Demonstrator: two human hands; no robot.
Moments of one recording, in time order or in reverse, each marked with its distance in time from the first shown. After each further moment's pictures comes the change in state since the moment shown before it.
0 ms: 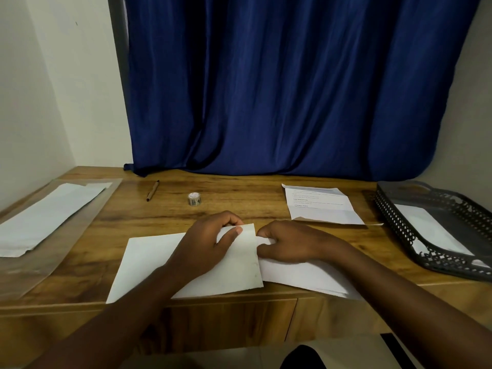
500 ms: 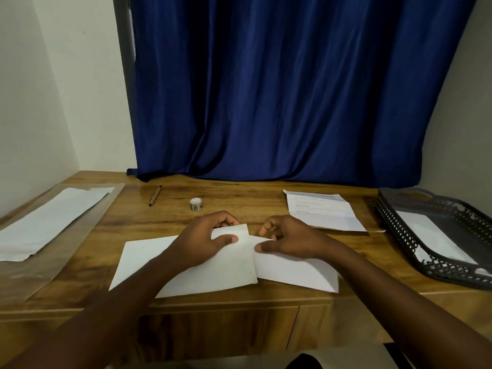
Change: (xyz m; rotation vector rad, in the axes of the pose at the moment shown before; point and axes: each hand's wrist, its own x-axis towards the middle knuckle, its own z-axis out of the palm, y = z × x) left_hand 0.015 -0.015 -0.015 -0.083 -0.159 -0.185; right_hand 0.022 0.031 0.005 0.226 0.159 0.076
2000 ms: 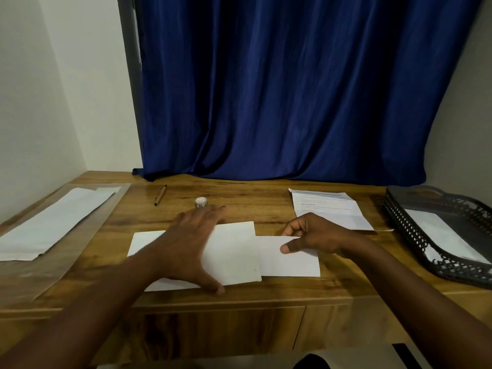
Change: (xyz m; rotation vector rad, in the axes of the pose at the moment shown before) left_hand -0.030 0.008 -0.042 0.651 -0.316 -0.006; right_hand -0.003 0.027 -0.021 0.185 -0.093 0.031
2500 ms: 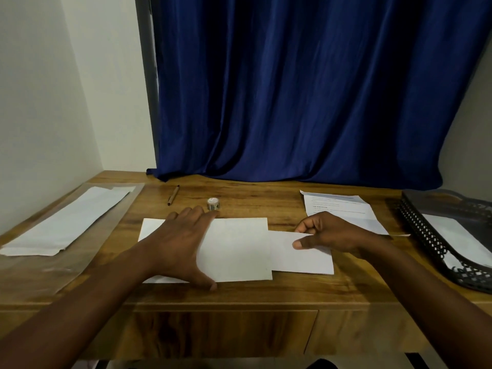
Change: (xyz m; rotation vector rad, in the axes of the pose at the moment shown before) left_hand -0.019 -0.021 -0.014 0.190 -0.069 -0.108; right_hand 0.005 0.001 -0.005 0.052 0.011 -0.032
